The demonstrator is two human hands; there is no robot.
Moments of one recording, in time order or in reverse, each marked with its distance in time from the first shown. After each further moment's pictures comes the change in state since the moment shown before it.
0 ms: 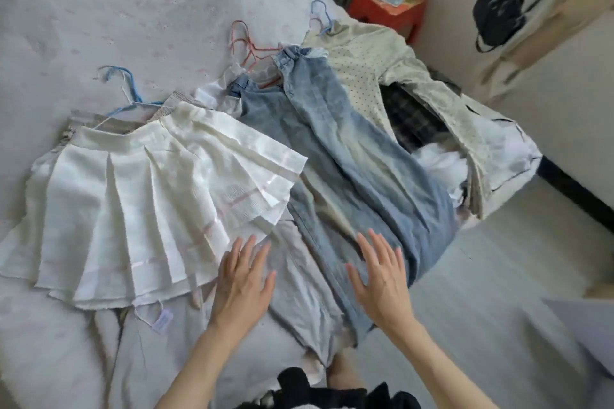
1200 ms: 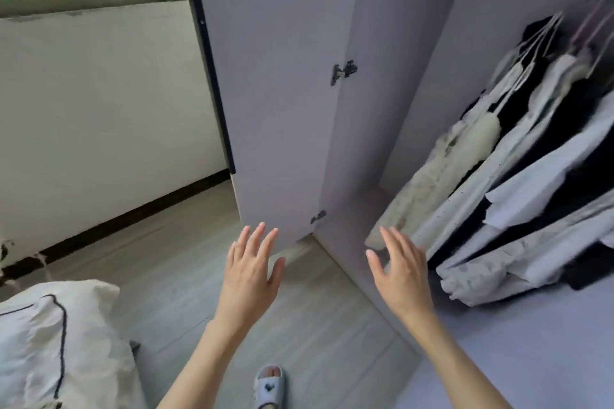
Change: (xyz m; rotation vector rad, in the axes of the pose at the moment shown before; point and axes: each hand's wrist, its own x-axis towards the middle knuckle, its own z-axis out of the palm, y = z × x) left_hand -0.042 0.747 0.145 -0.171 -0.395 1.480; right_hand -0.386 0.447 -0.251 0.003 0.874 1.458
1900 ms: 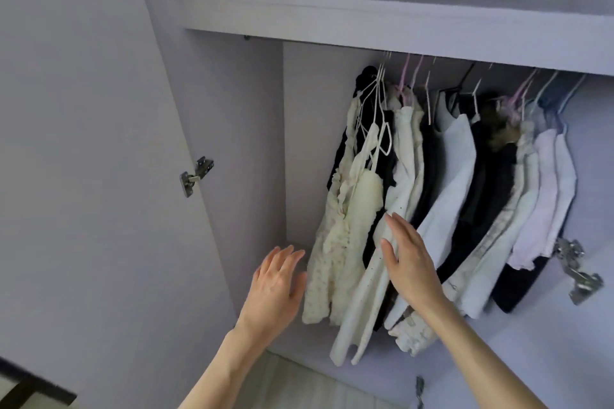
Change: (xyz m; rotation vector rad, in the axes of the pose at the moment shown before) left_hand 0.291 0.140 0.077 -0.270 -0.303 0.591; right_hand 0.189 0.091 -0.087 0.009 0.341 0.303
